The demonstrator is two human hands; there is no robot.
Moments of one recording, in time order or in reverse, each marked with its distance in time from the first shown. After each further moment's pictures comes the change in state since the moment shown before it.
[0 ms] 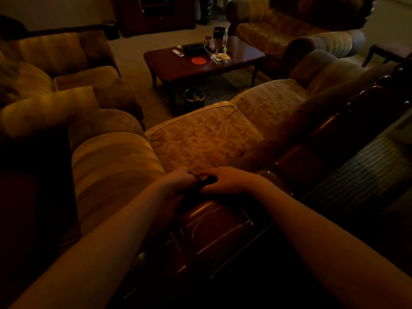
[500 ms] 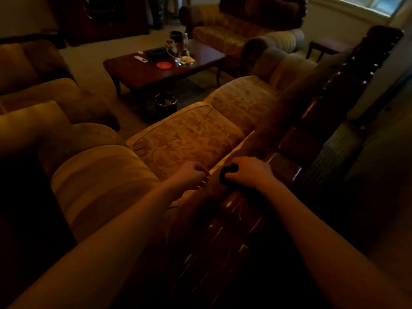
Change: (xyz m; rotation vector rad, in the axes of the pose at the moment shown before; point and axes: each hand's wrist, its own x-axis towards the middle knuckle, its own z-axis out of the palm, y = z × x) left_hand -0.019 -0.029 -0.048 0.026 -0.085 0.243; right_hand -0.018 -0.057 0.034 -0.093 0.480 0.484
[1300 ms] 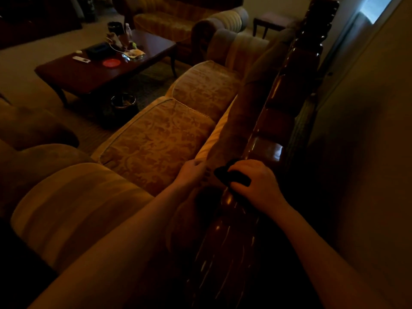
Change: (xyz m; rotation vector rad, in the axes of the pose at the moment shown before) left_hand 0.025 0.007 0.015 -0.153 -0.174 0.072; right_hand -0.061 0.001 0.039 0.306 0.532 0.002
